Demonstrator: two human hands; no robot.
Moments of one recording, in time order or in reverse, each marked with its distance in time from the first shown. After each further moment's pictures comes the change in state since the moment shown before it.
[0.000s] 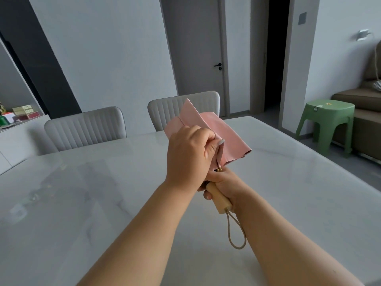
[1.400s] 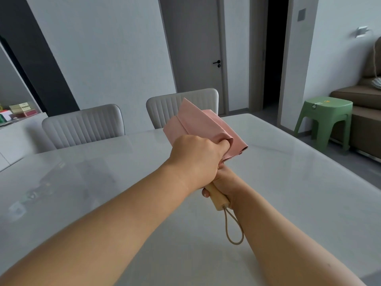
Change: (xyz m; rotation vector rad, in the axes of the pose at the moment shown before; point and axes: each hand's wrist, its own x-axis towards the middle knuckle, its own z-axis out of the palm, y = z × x) left_hand 0.015 0.023 -0.020 0.567 -0.670 0.306; right_hand -0.001 0.002 0.003 -0.059 0.005 -0.030
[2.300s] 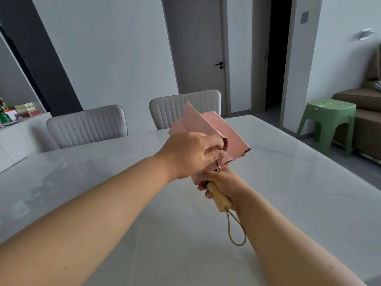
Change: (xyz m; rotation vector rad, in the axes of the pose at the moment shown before) left_hand -0.003 -0.042 0.021 -0.537 0.129 0.077; right_hand 0.003 0.001 -0.001 -0.036 0.080 0.049
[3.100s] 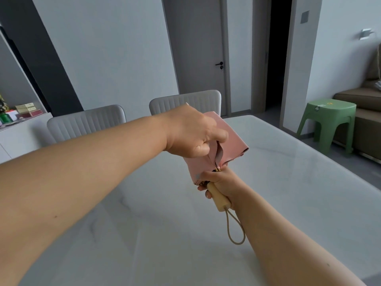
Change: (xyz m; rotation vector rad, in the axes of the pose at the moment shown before) left_hand 0.040 0.000 -0.051 0.457 -0.447 0.307; right_hand 0.000 0.001 0.001 -0.010 0.014 0.041
